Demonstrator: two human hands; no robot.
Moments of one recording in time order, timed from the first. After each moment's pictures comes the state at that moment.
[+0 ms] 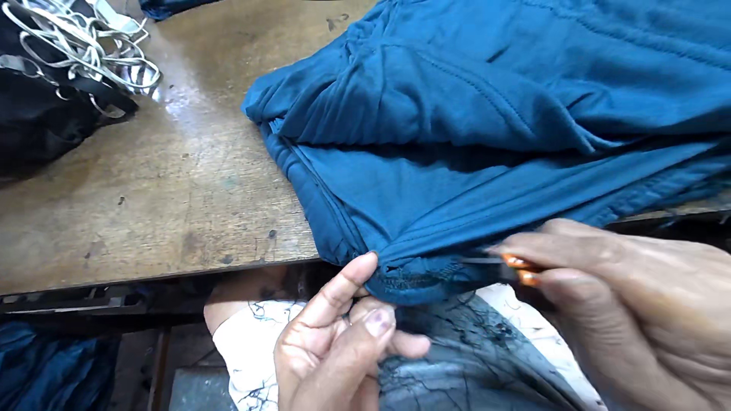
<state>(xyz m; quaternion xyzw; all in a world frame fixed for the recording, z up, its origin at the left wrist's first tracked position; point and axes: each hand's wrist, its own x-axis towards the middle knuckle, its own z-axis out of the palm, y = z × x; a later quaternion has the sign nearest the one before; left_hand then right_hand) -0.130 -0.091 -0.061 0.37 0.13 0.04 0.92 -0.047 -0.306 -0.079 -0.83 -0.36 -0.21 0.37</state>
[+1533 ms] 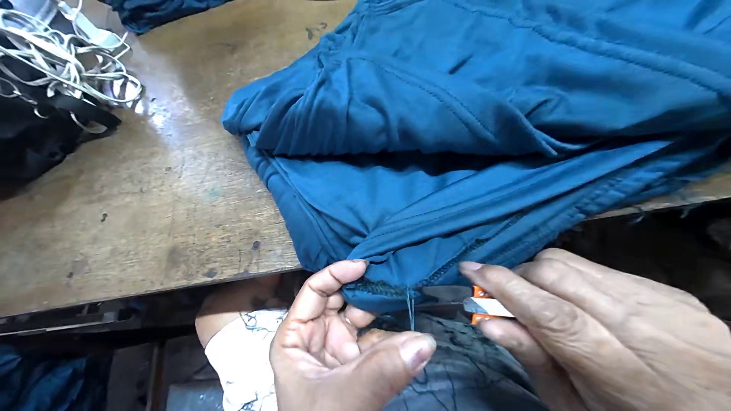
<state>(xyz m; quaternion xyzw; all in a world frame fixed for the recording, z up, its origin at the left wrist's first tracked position) -0.119 -0.101 -0.063 0.44 0.09 0.05 0.89 -0.065 -0.315 -0.093 -0.86 -0.37 -0.28 0.23</state>
